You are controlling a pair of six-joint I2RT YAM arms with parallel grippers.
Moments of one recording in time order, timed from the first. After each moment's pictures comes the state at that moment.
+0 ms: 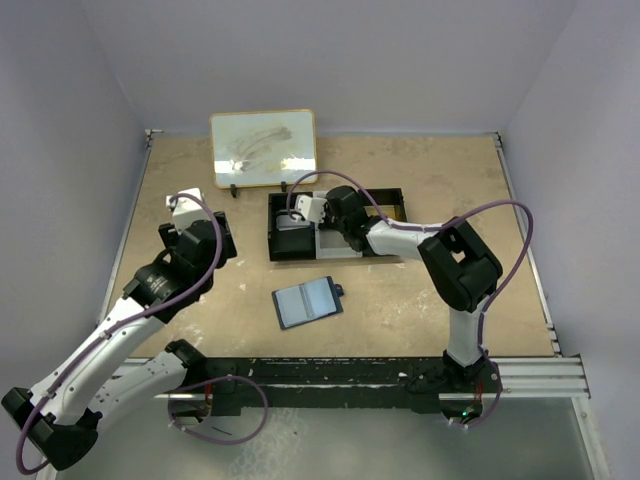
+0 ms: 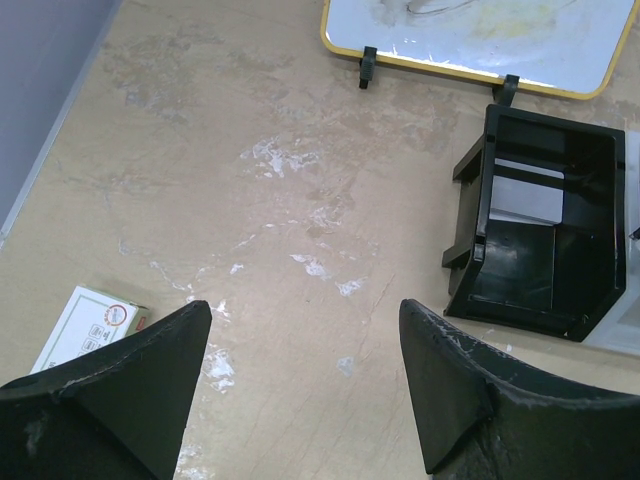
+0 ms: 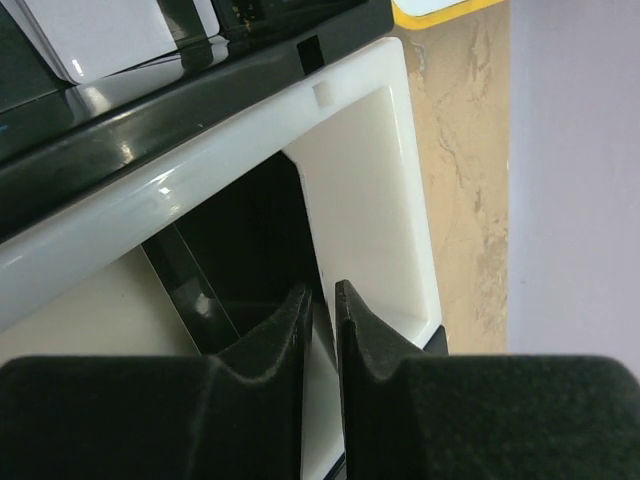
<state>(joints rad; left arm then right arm) -0.62 0.81 0.89 -0.72 -0.76 -0.53 0.67 1.93 1.15 0.16 0.26 -0.94</state>
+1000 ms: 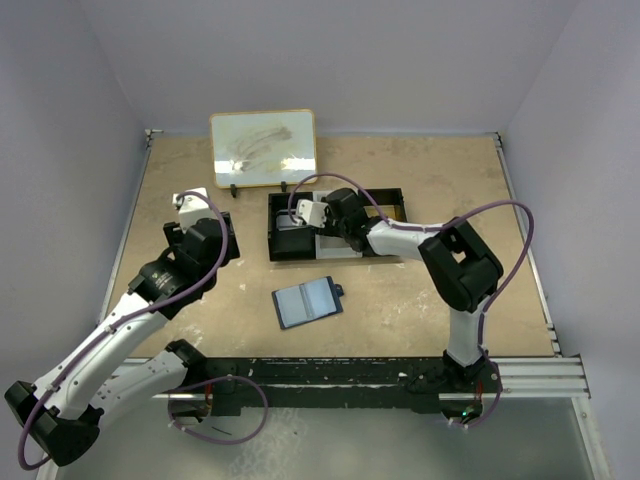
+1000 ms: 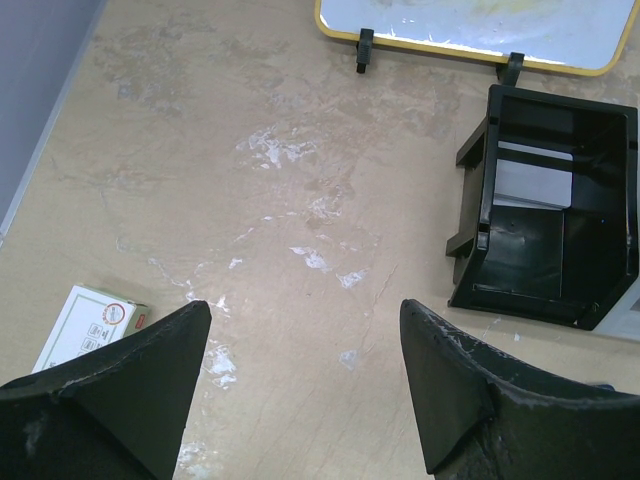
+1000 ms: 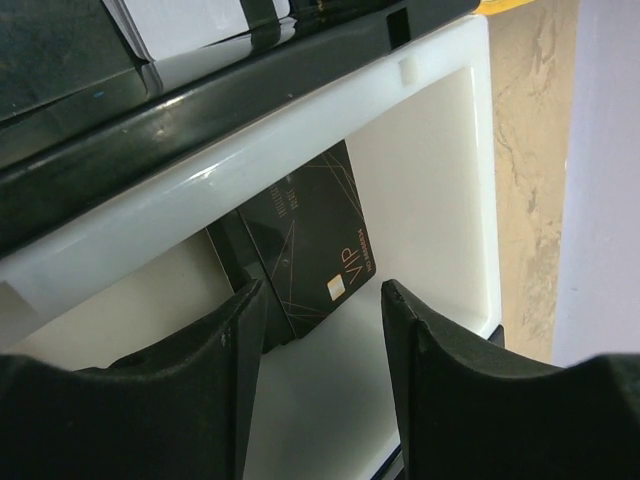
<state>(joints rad) -0.62 0.84 0.89 -0.72 -0.74 -0.51 0.67 1.92 1.14 0.09 0.21 -0.88</state>
